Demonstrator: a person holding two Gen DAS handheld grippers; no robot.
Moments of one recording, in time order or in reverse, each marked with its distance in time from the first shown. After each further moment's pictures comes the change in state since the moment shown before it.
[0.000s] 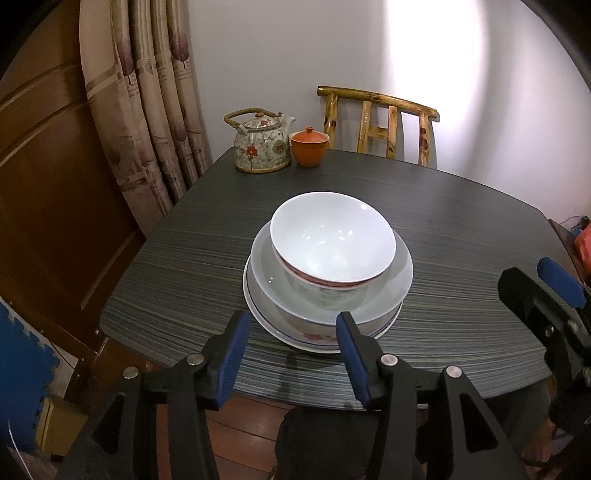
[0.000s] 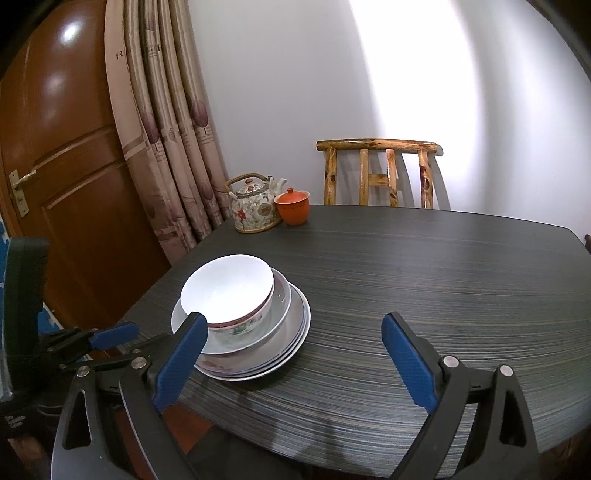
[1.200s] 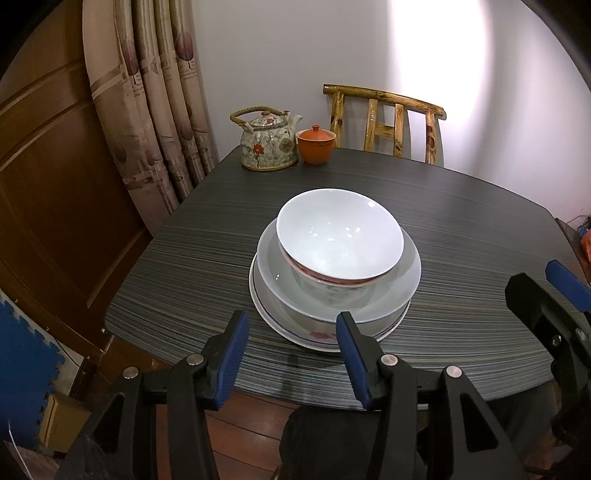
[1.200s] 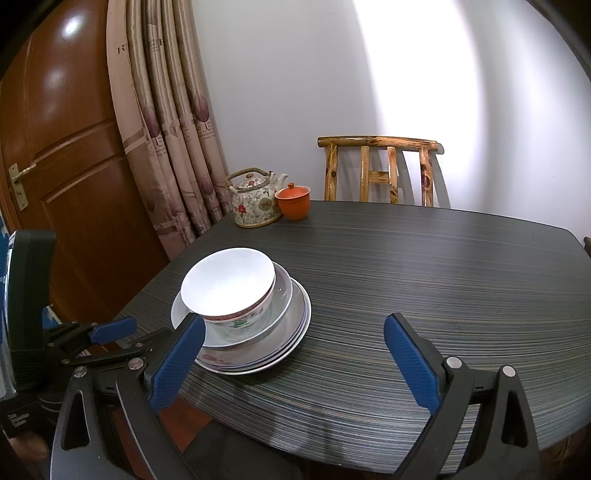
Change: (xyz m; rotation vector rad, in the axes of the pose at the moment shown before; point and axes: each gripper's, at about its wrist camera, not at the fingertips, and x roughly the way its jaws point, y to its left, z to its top) left arm 0.005 0.001 -0.001 0.004 0.001 0.030; right arm -0.001 0.002 -0.005 -0.007 0.010 -0.003
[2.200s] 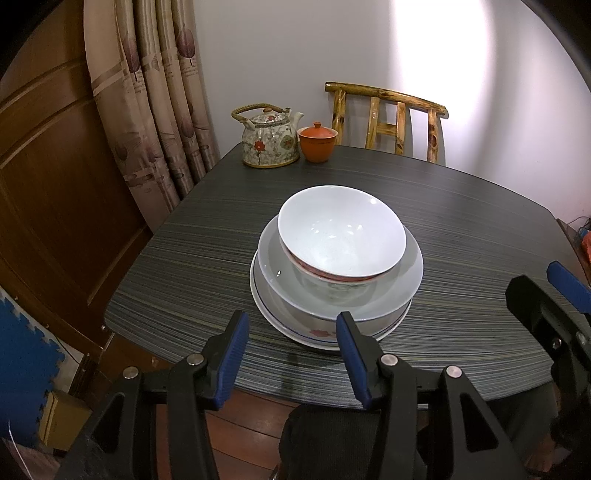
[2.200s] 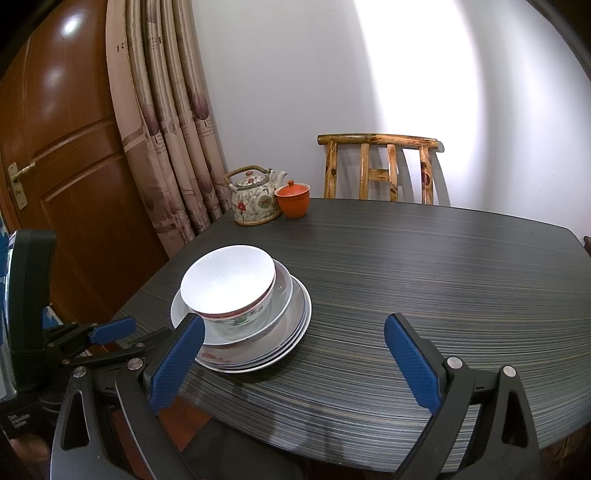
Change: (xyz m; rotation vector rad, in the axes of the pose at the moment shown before) left arm 0.003 0.004 0.000 -0.003 0.008 -0.004; right arm 0.000 -0.002 -0.002 -0.002 0.003 0.000
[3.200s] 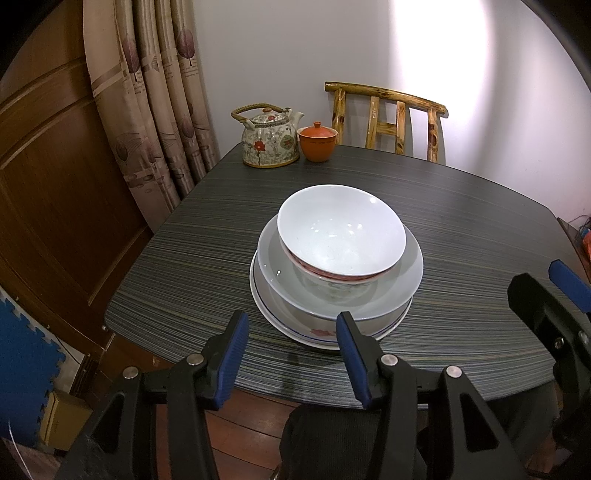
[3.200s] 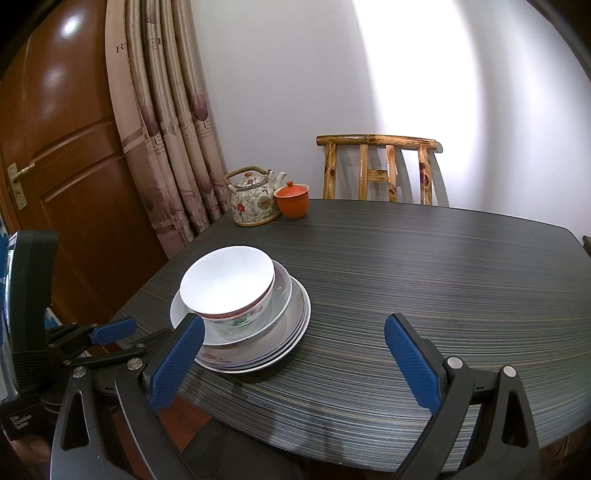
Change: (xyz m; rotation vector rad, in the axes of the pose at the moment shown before) left arm 0.001 -0.002 0.000 0.006 0.000 0.007; right arm 0.001 -0.005 0.001 -0.005 0.001 0.007
